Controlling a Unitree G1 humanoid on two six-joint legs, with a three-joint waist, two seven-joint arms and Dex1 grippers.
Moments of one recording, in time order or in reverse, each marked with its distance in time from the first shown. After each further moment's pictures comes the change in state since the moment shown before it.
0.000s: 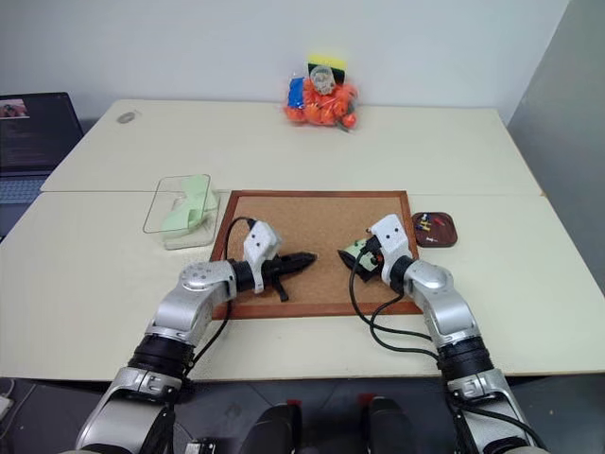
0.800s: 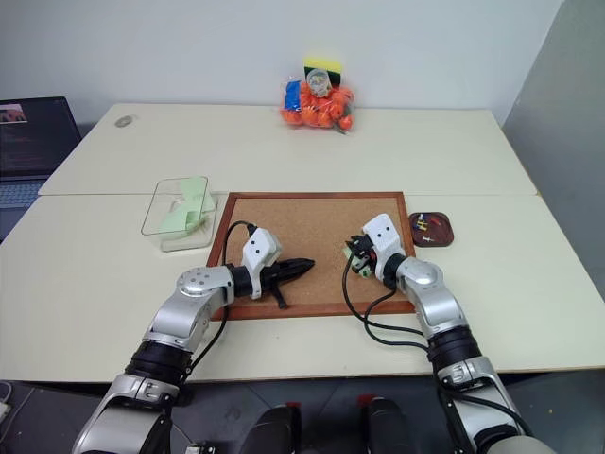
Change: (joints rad) left arm 0.028 0.006 0.009 -0.039 0.008 0.030 -0.014; right arm -0.047 0.022 0.004 0.130 -0.066 -0.112 0.010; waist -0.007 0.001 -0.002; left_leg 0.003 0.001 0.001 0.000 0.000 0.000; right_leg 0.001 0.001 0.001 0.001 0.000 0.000
